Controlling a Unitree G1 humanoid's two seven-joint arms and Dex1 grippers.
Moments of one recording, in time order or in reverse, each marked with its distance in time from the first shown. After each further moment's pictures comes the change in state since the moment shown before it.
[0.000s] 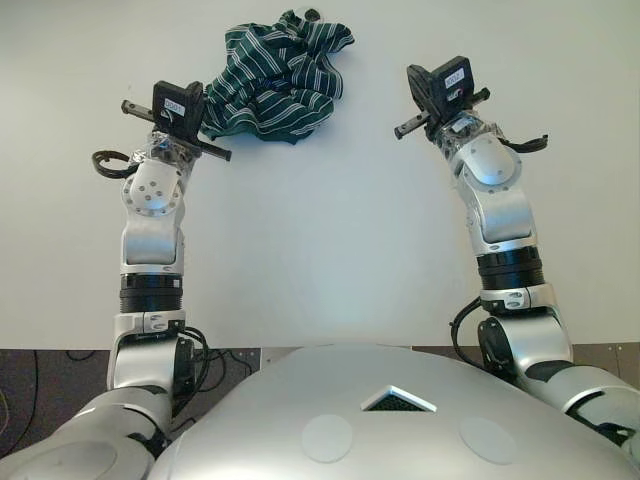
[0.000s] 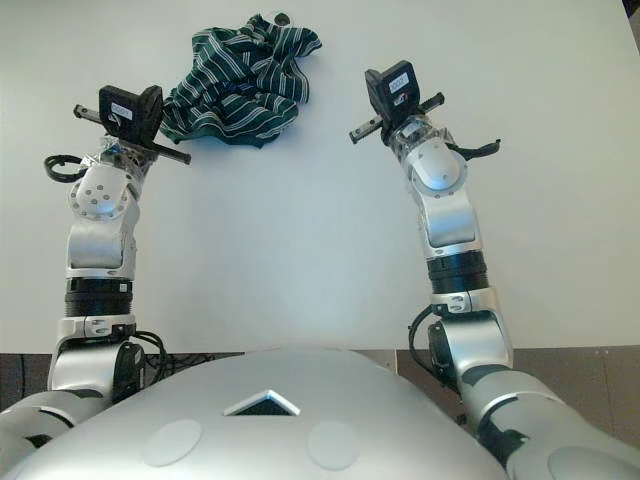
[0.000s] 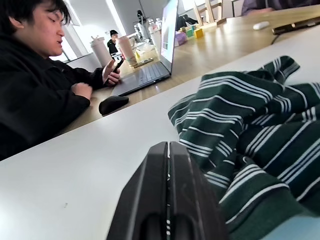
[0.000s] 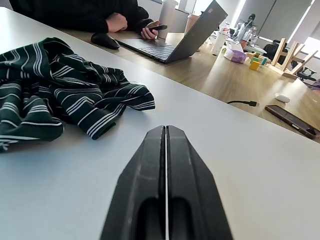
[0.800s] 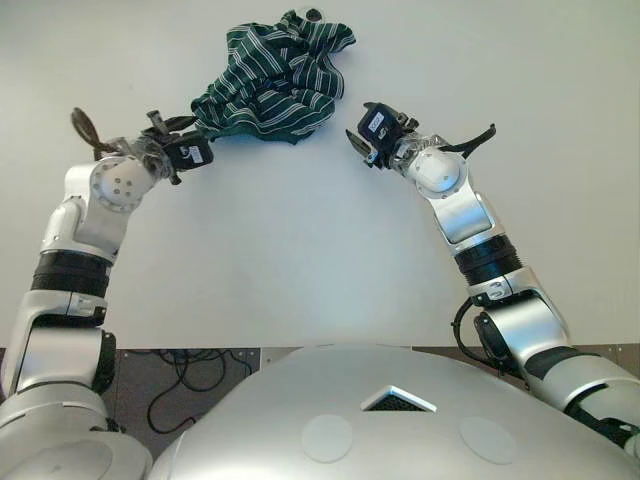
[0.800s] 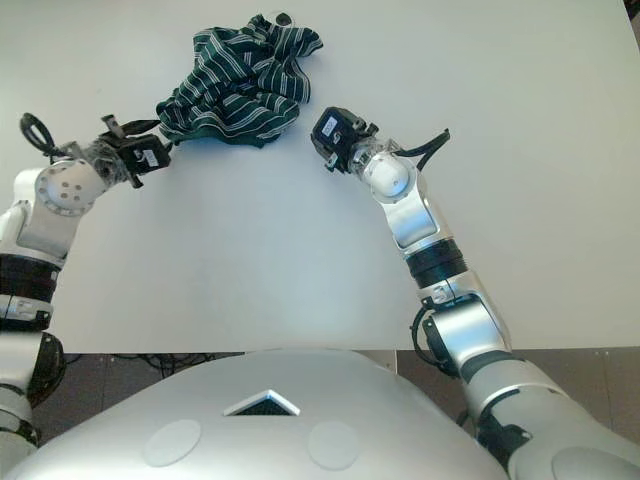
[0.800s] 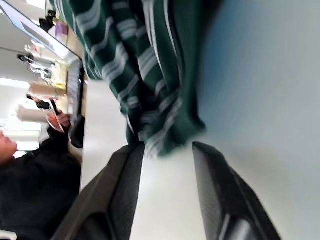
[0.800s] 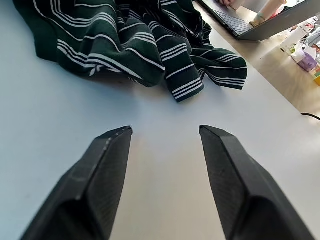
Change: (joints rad) left arm -0.143 0.353 -0.290 0.279 0.434 -0.309 -0.196; right arm -0.079 0.000 0.248 0.158 -0.215 0.010 0.073
